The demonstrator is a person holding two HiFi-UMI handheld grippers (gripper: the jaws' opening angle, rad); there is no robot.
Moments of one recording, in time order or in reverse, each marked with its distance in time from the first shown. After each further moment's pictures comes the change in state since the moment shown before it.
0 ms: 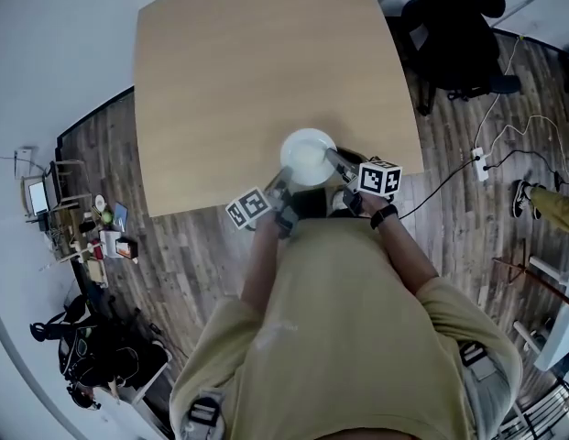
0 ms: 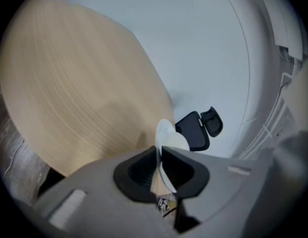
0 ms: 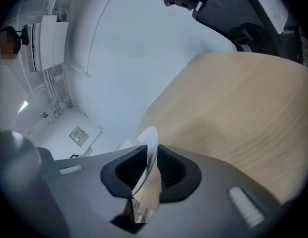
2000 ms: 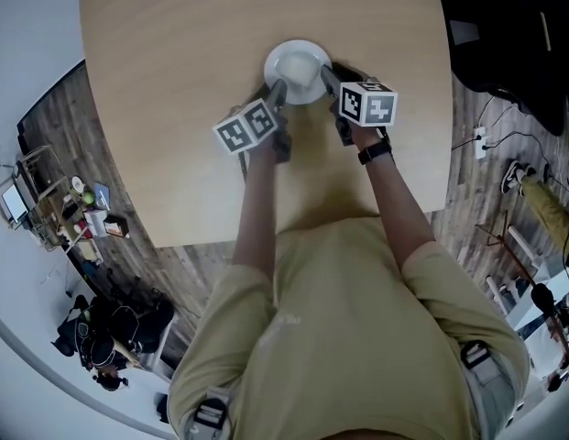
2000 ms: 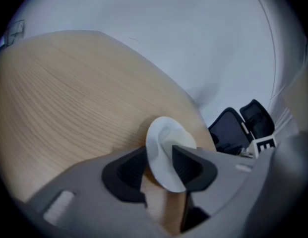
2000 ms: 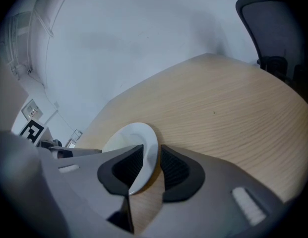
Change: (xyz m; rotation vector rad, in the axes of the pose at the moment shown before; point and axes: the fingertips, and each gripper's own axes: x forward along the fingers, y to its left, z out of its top) left arm 0.229 0.064 0.295 0.280 0.098 0.284; right arm 0.273 -0.122 0.218 -0.185 0.150 -0.430
